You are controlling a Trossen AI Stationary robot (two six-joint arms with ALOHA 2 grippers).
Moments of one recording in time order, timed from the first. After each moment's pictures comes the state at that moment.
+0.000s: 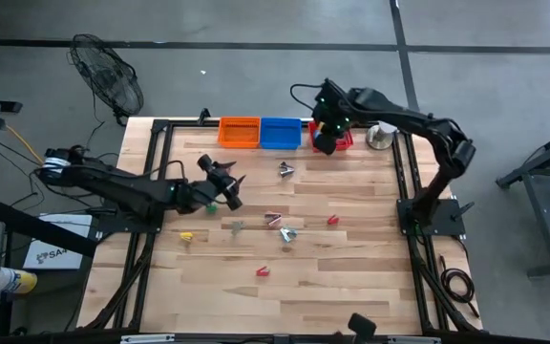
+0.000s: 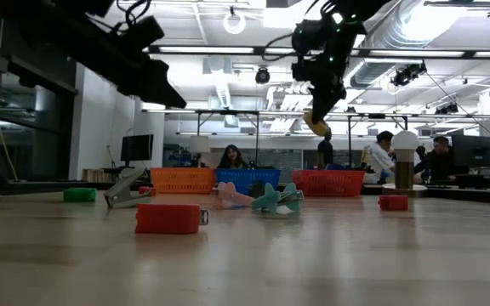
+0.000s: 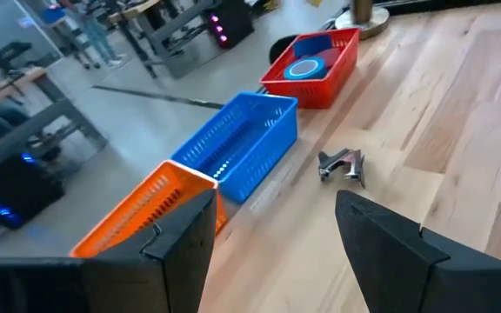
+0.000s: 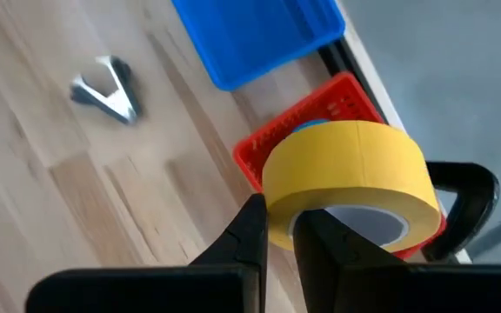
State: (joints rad) left arm -0.09 1.18 0.51 0.26 -0.84 0.01; right arm -0.62 1.71 1.52 -0.98 0.03 -0.14
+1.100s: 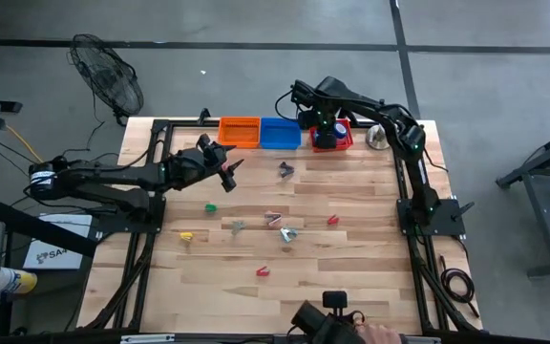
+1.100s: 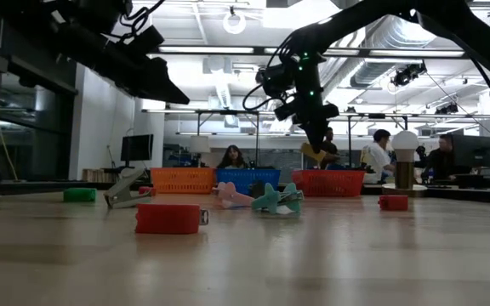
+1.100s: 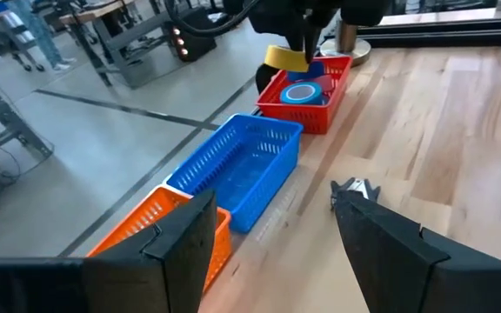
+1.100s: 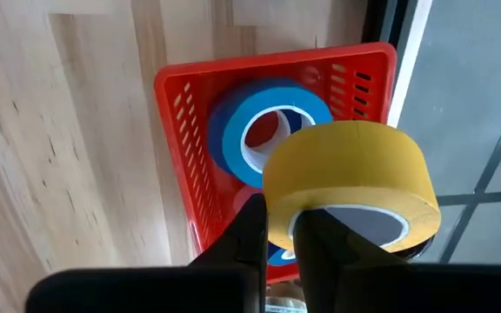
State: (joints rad) left arm 0.24 1.06 0.48 0.31 -0.39 0.13; right arm -0.65 2.15 1.95 -1.36 0.22 -0.66
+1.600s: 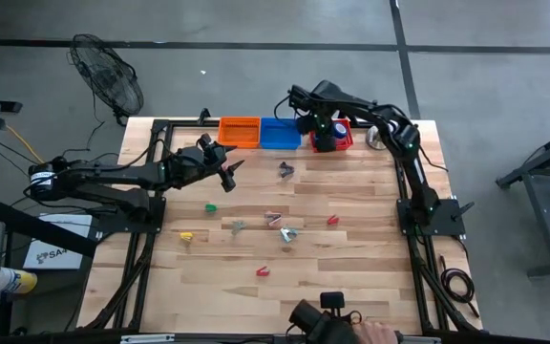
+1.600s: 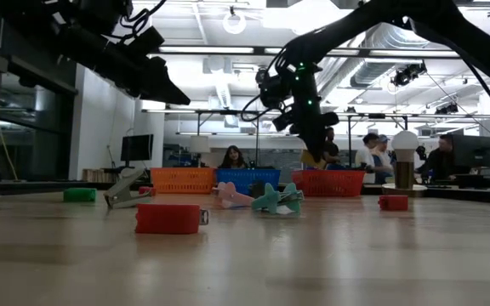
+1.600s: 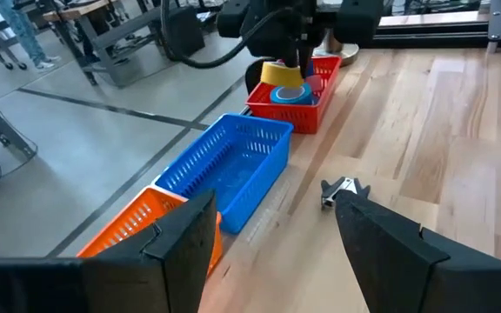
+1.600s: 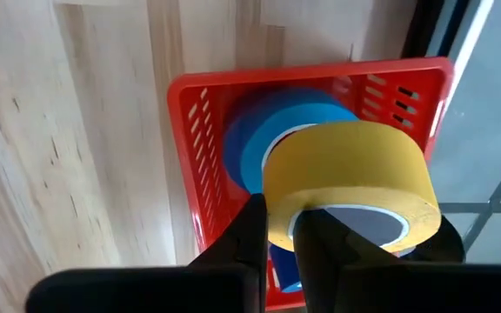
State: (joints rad) left arm 0.26 1.06 0.48 0.31 -0.35 0.12; right arm -0.65 2.20 1.95 -1.38 0.20 -0.69
